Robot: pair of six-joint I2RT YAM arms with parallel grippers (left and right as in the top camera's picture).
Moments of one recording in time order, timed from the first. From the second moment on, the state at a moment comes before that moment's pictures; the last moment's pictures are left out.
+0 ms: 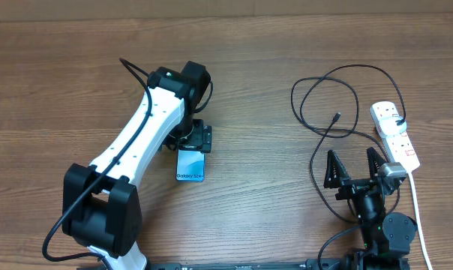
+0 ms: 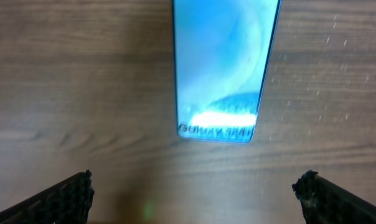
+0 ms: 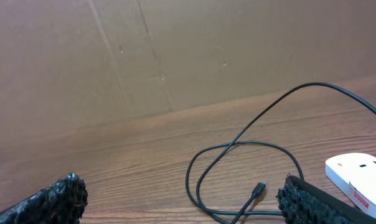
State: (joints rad) left arm -0.39 1.84 1.52 -1.37 -0.07 -0.38; right arm -0.12 0.01 0.02 -0.01 -0.26 0.25
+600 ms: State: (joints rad) left arm -0.39 1.84 1.30 -1.03 -0.06 -0.31; right arm -0.12 0.01 0.02 -0.01 -0.26 0.25
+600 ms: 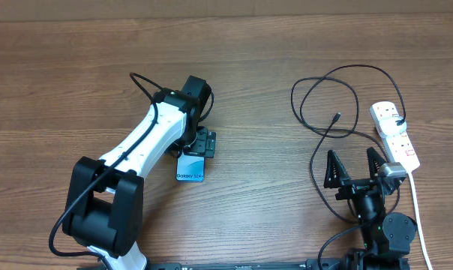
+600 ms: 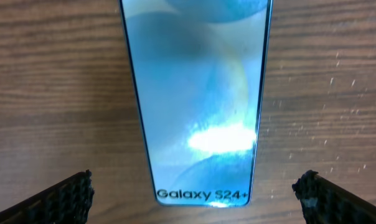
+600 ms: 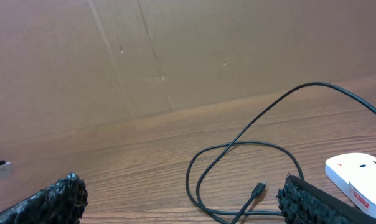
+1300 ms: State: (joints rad) left arm -0.39 1.84 1.21 -0.87 -0.06 -0.28; right arm -0.12 0.01 0.02 -0.01 -0.26 0.25
